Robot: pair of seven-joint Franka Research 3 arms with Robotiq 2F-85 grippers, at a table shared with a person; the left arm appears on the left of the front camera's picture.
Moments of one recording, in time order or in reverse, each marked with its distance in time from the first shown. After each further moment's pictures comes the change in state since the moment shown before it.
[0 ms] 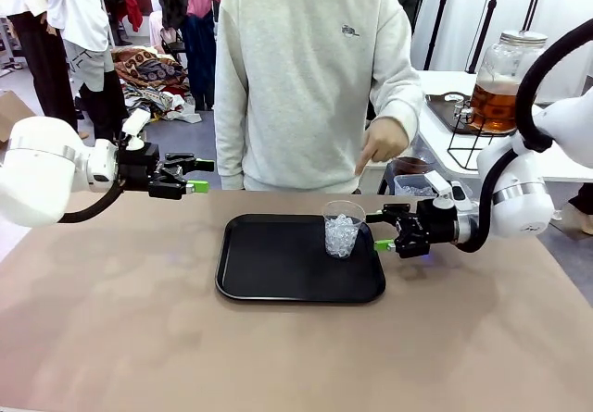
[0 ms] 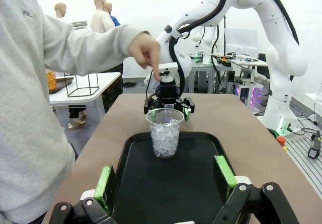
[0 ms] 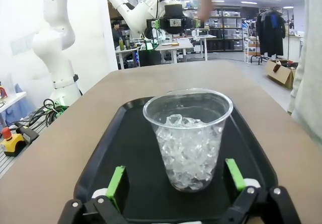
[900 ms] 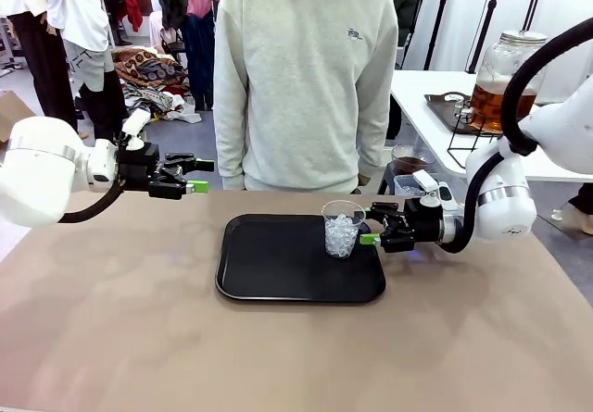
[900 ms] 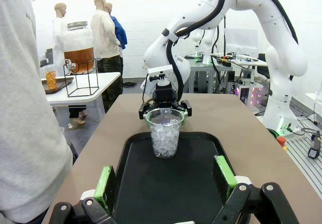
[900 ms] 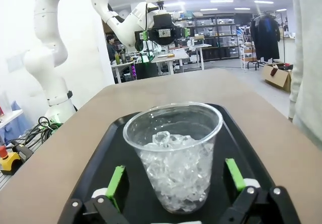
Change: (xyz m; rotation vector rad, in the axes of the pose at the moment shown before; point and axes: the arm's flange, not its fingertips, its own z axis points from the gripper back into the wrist) left arm 0.000 0.000 0.000 0.000 0.000 0.000; right arm -0.003 -0.009 -0.025 -0.022 -0.062 -0.056
